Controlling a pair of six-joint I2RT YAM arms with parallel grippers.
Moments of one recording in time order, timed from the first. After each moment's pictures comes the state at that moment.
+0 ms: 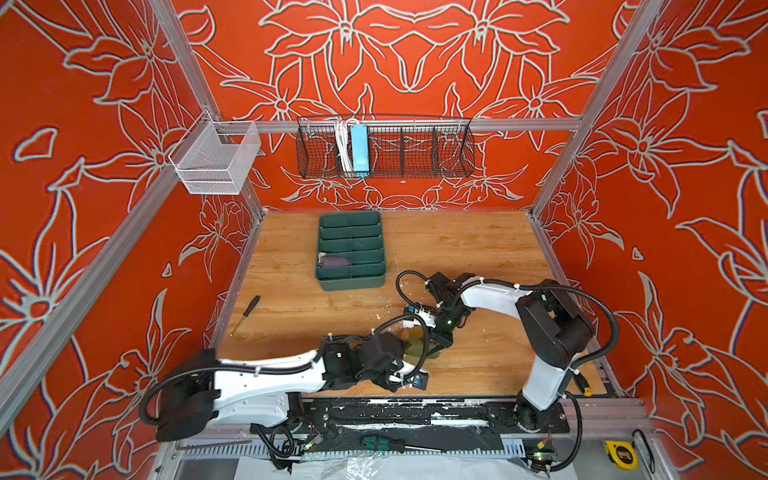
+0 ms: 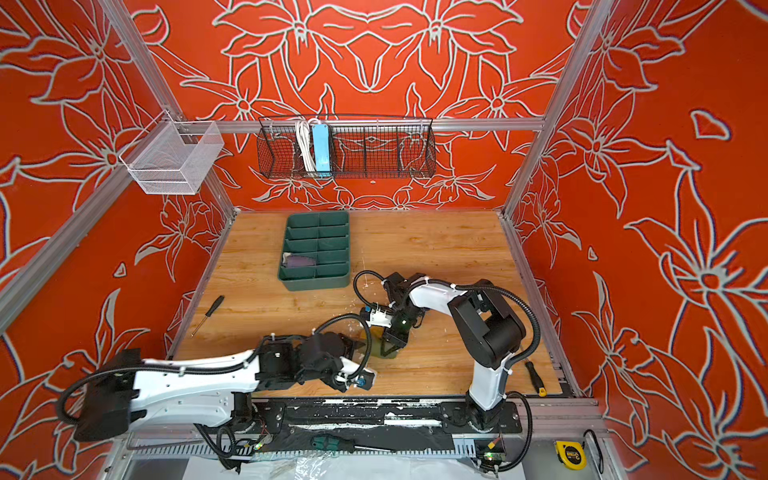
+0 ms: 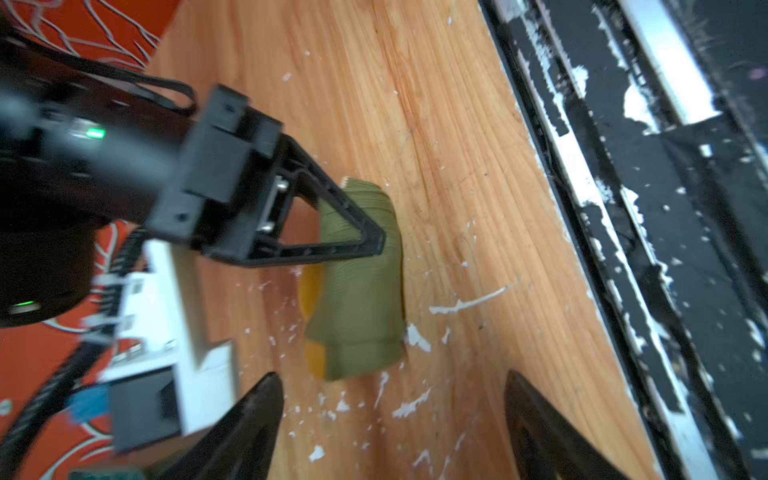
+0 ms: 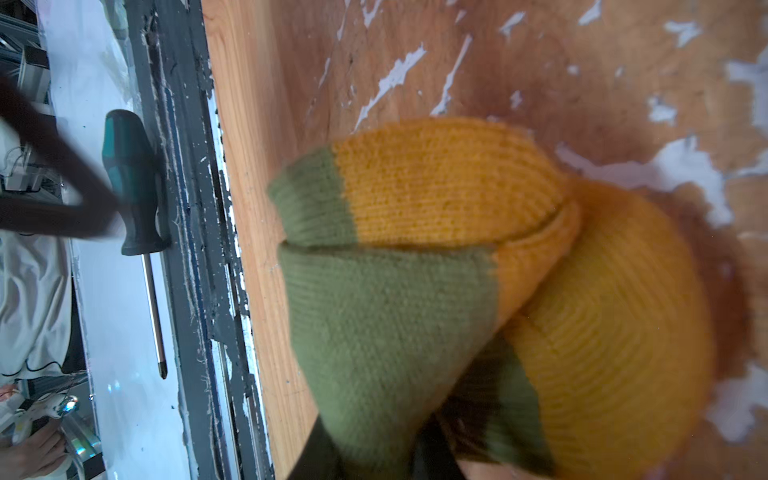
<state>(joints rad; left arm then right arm) -1.18 1.23 0.60 -0.19 -0.14 0.82 0.61 1.81 1.04 -0.91 -0.65 -0.66</state>
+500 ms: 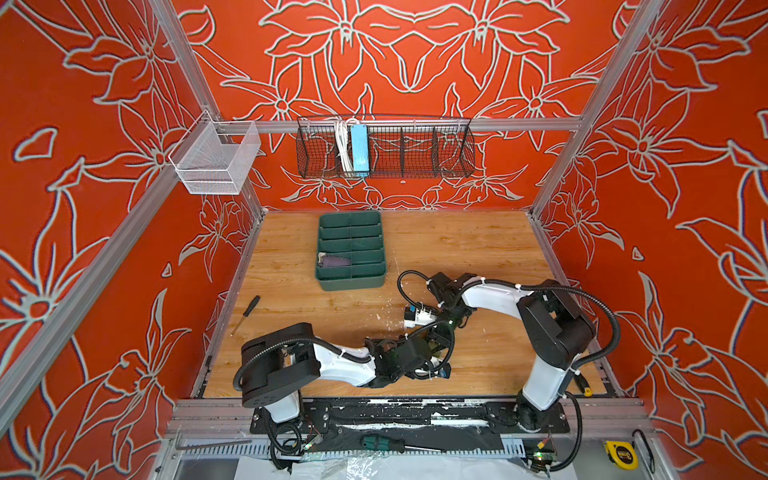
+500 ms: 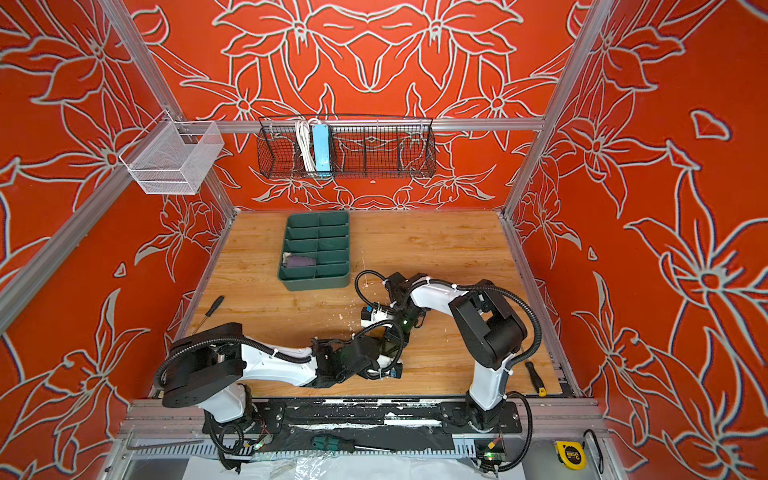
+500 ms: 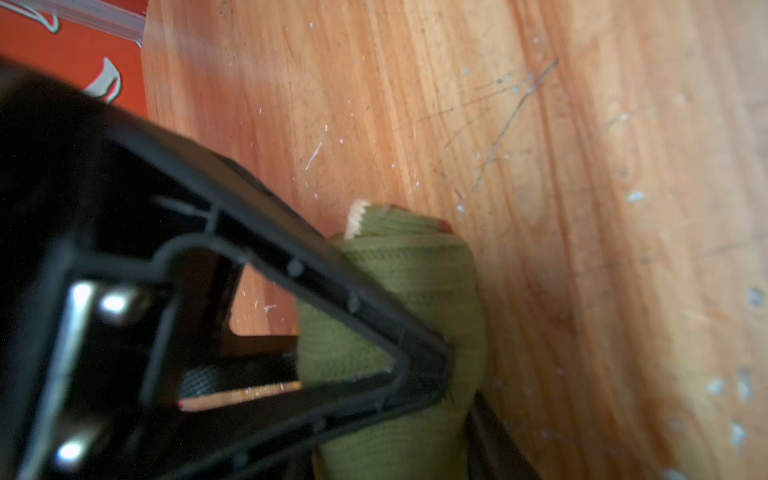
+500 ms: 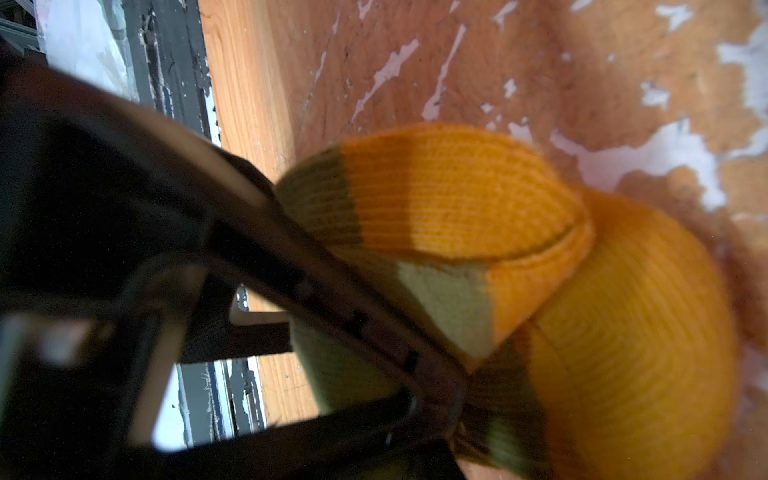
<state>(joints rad) -1.19 1.66 0.67 0.19 -0.37 0.84 0.60 1.80 1.02 -0.91 -0.64 -0.66</state>
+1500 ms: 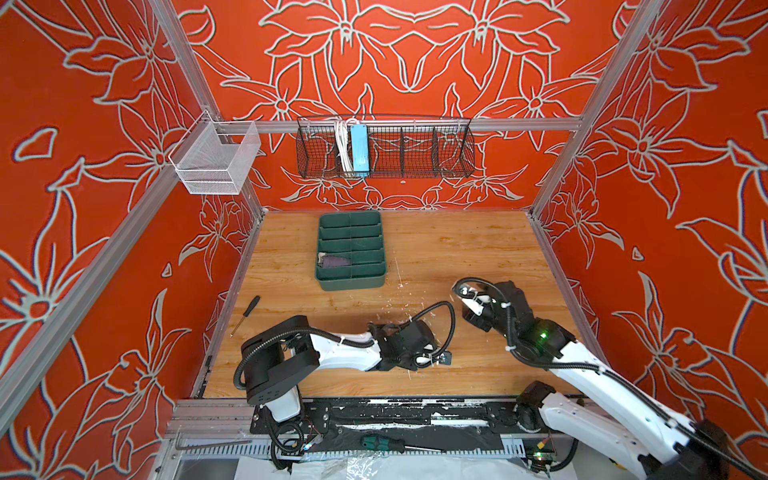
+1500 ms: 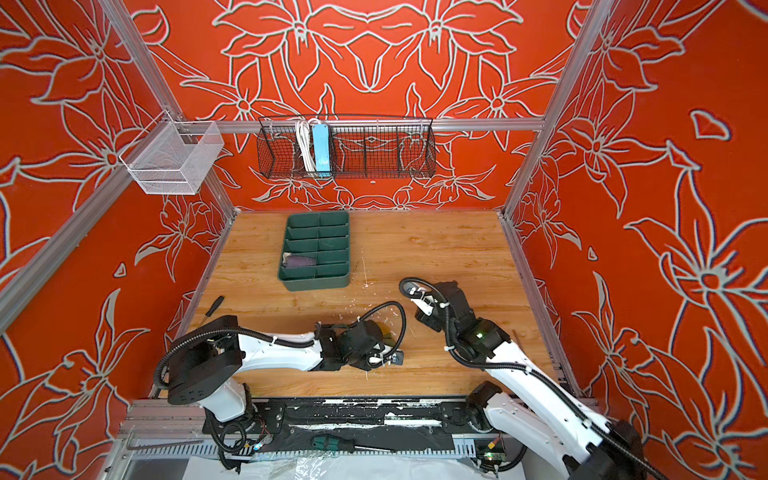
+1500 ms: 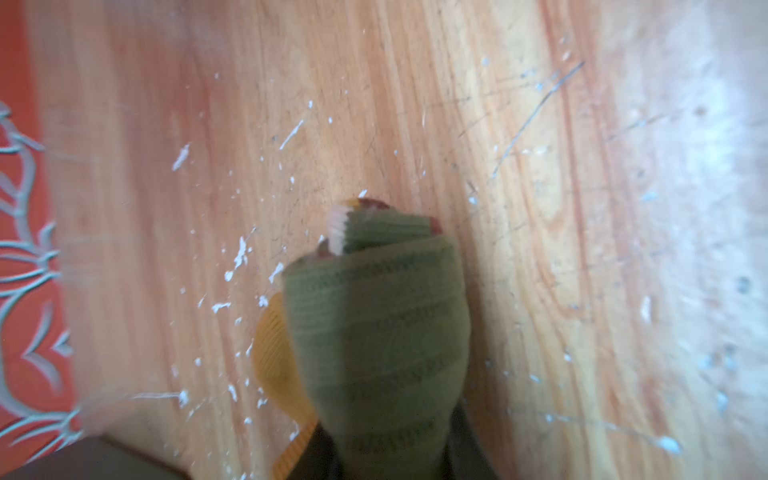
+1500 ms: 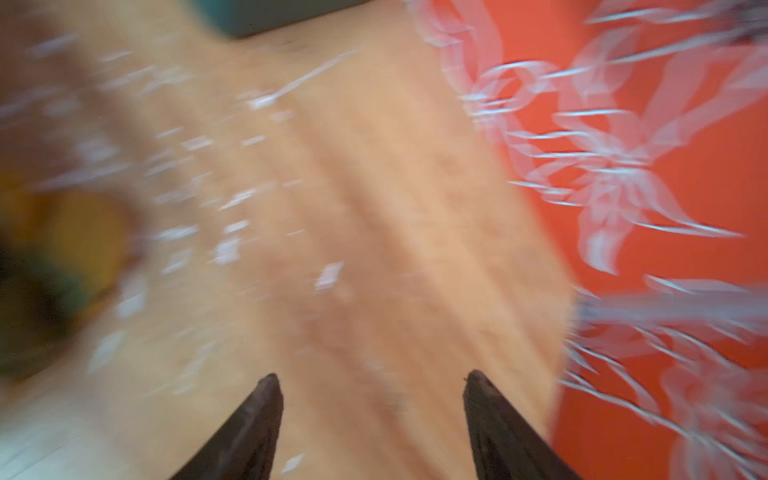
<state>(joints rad) -1.07 1.66 0.85 -0.16 -0.08 0.75 0.57 0.77 0.62 -0.35 0.35 -0.54</state>
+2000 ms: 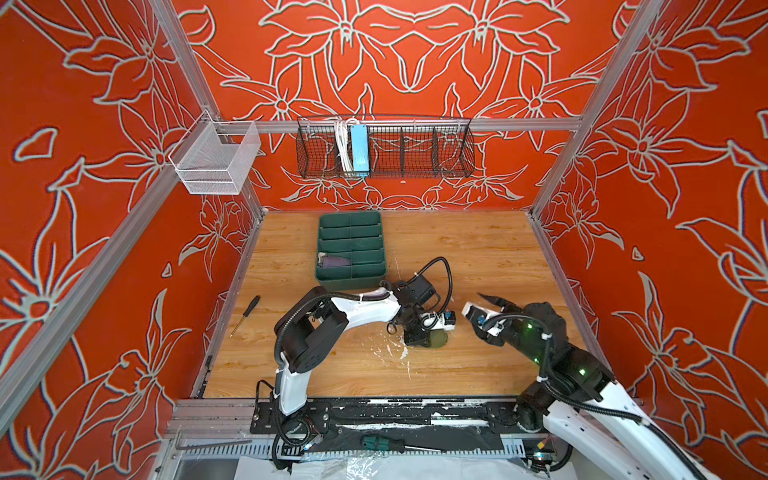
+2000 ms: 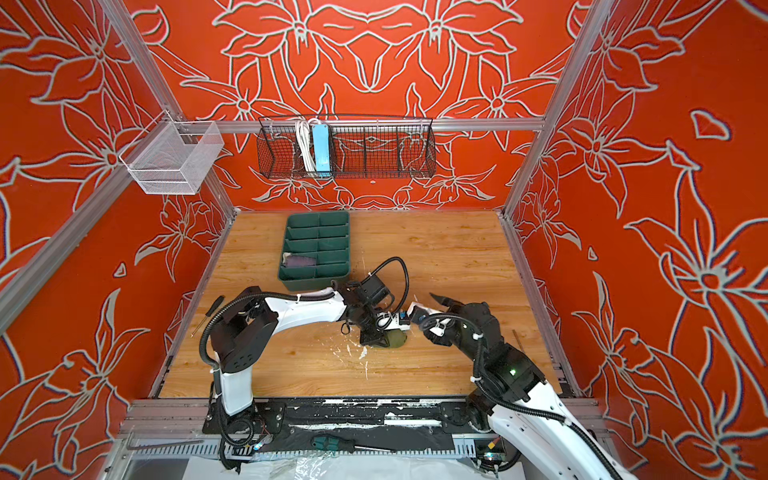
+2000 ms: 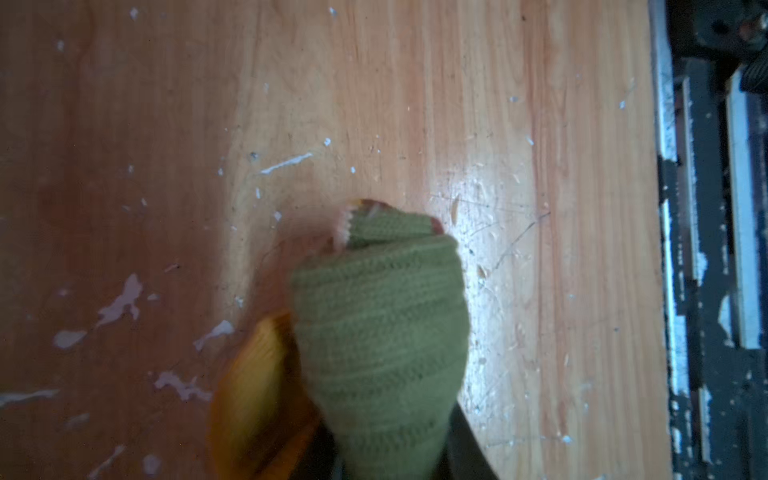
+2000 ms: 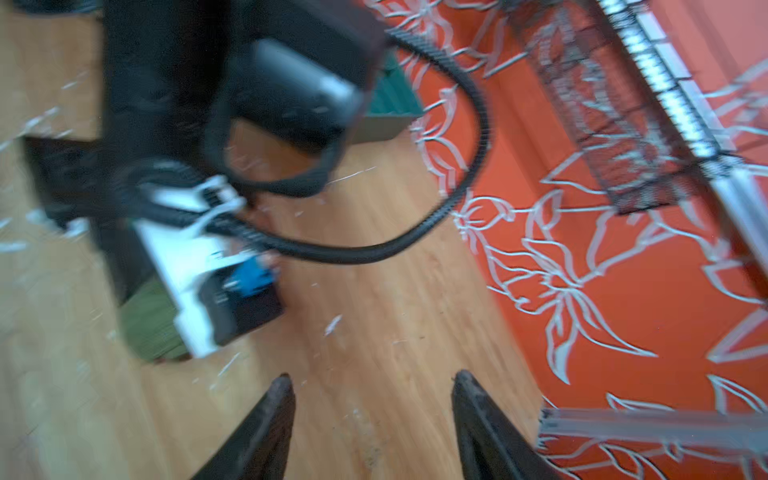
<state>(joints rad) -0.84 1.94 1.27 -0.57 0.45 0.55 0.63 0.54 0.57 -0.54 0.02 -0.79</state>
